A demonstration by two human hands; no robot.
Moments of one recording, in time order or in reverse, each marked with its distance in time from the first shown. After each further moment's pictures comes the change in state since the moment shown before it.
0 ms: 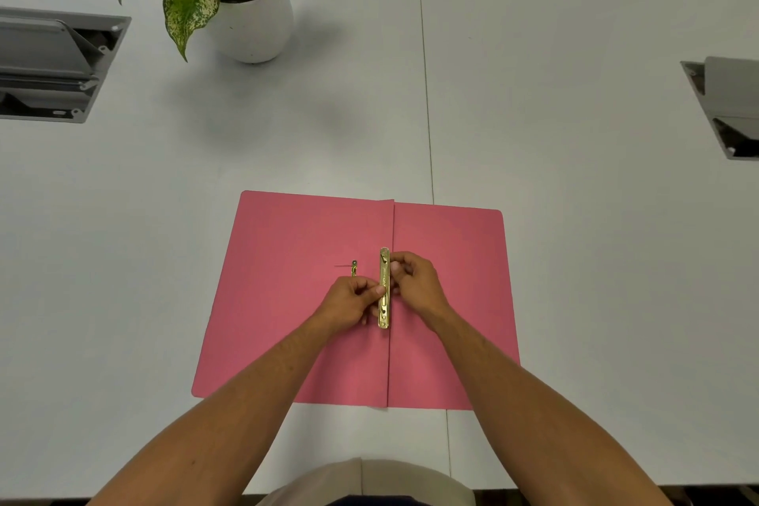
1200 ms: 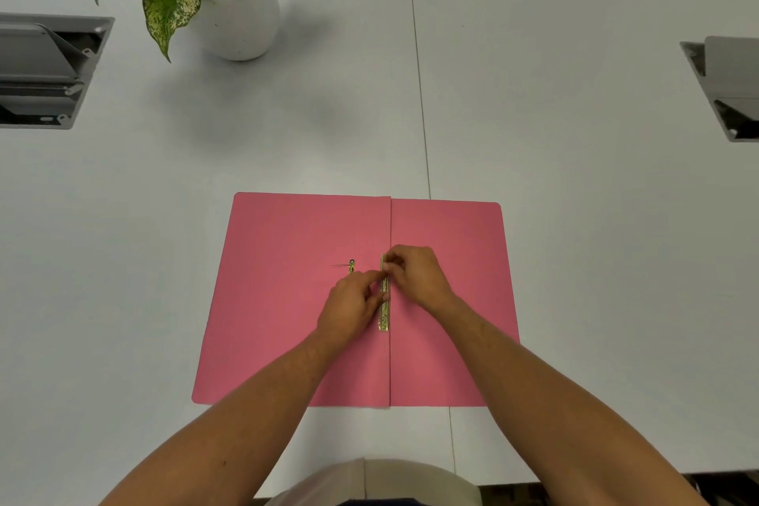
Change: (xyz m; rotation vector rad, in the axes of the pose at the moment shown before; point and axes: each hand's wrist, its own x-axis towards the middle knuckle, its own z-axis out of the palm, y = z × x) left_hand 0.011 -0.015 0.007 0.653 0.194 0.304; right_hand 0.016 -0.009 -0.009 -0.441 -0.040 -0.200
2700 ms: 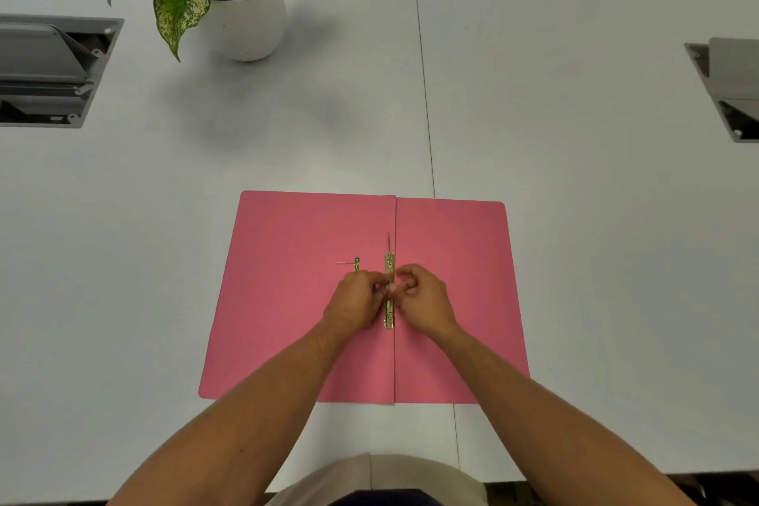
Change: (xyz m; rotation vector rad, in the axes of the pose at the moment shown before) left_hand 0.006 0.010 -0.006 -0.048 -0.136 -0.181; right_hand -0.042 0.008 0.019 0.238 0.085 0.271
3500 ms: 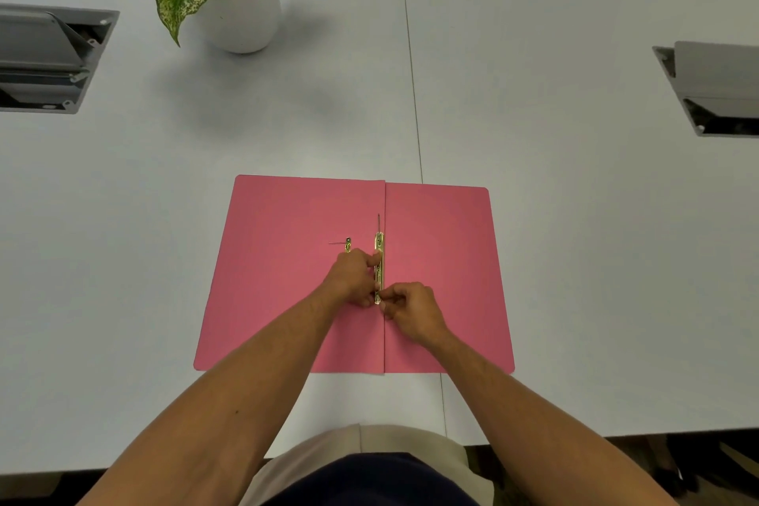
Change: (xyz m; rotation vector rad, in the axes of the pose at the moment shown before) left_hand -0.011 0.021 -0.008 -0.073 -0.179 -0.226; right_hand -0.047 0.022 0.004 -0.107 -0.112 -0.101
